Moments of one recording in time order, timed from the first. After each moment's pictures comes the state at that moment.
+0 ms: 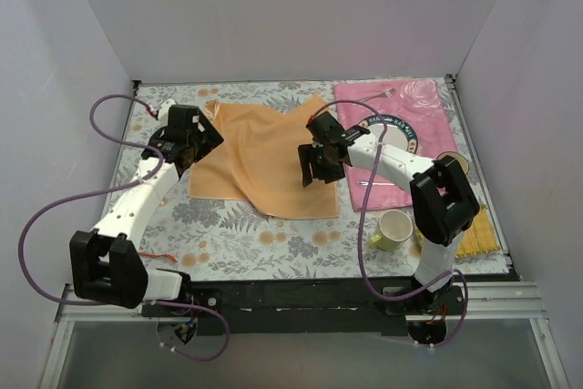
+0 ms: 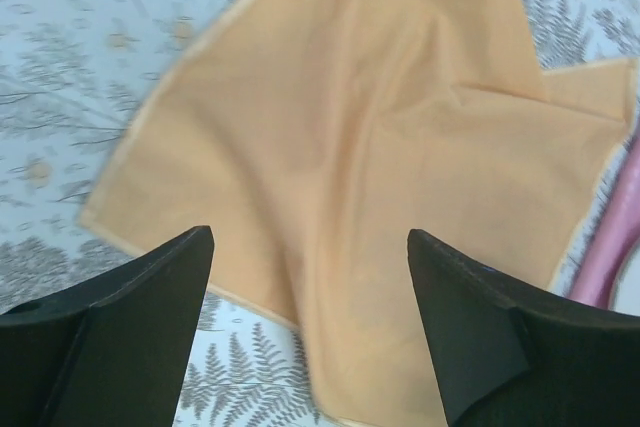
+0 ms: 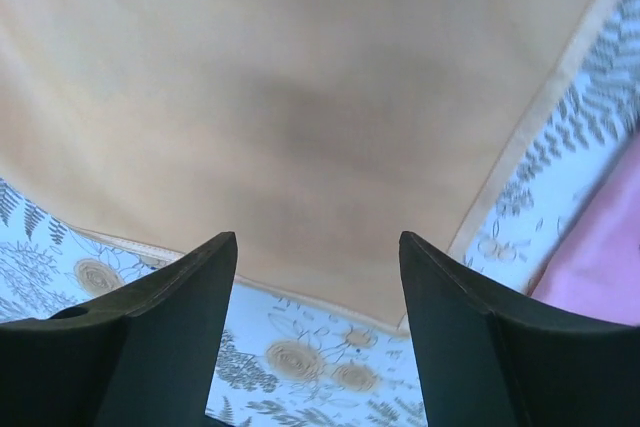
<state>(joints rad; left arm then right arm) -0.21 1.38 1.12 -0.49 -0.23 -0.74 0.67 1.86 1.39 -0.65 -0.08 0.39</state>
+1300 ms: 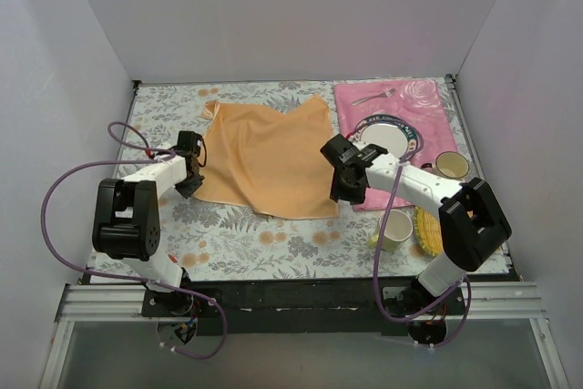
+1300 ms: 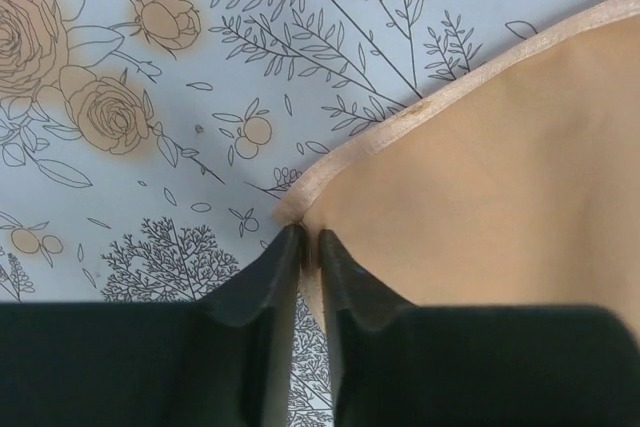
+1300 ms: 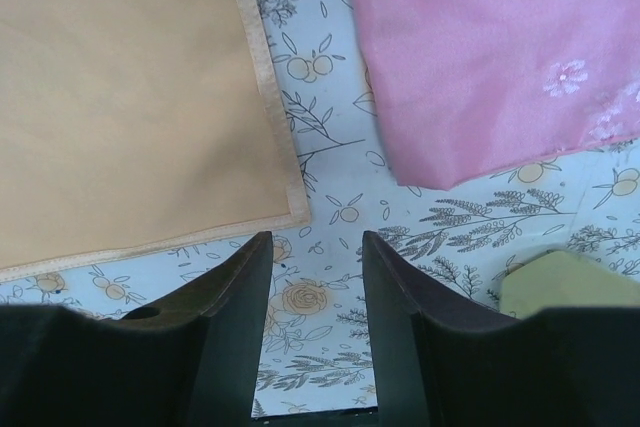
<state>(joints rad) -0.08 1.63 0.93 -0.55 -0.44 -0.89 0.71 1.61 1.14 -0.82 0.24 0.83</state>
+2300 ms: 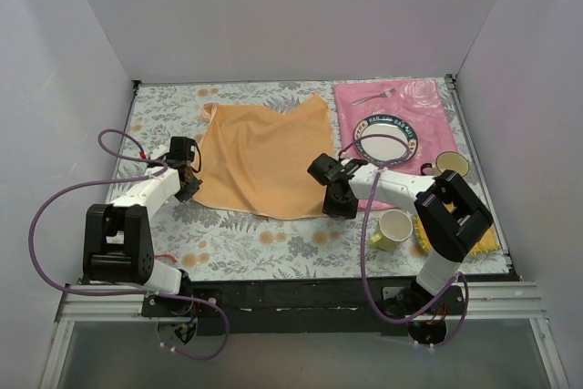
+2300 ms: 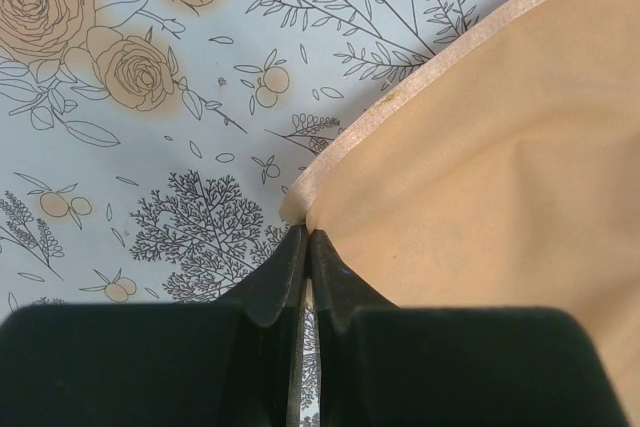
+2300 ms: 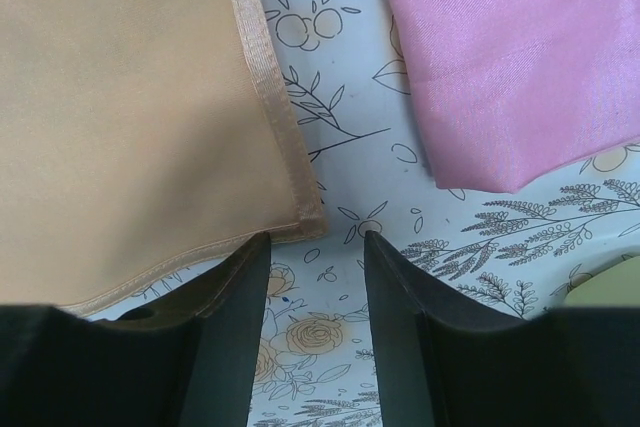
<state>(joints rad) -0.07 1.45 0.83 -0.53 -0.38 -0.85 0.80 1.71 1.05 -0.73 0.29 0.97</state>
